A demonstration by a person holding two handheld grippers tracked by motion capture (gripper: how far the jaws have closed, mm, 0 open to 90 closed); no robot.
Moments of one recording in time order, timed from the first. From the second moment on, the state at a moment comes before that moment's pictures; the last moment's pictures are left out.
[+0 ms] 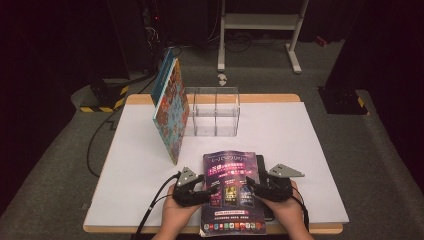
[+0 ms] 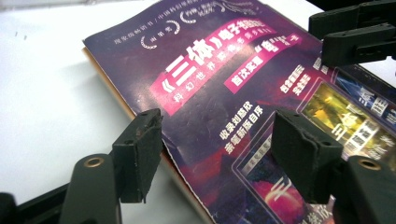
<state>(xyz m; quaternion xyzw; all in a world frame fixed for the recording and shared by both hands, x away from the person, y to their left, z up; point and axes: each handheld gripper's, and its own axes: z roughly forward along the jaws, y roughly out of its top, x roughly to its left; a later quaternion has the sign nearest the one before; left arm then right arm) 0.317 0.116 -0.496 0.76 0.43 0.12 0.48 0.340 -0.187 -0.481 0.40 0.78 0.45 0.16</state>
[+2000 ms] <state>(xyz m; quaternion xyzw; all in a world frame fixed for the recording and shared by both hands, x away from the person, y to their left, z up) 0.316 0.096 -0.494 0.75 0.41 0.08 0.51 0.333 -0.215 -0.484 0.43 0.76 0.46 0.16</state>
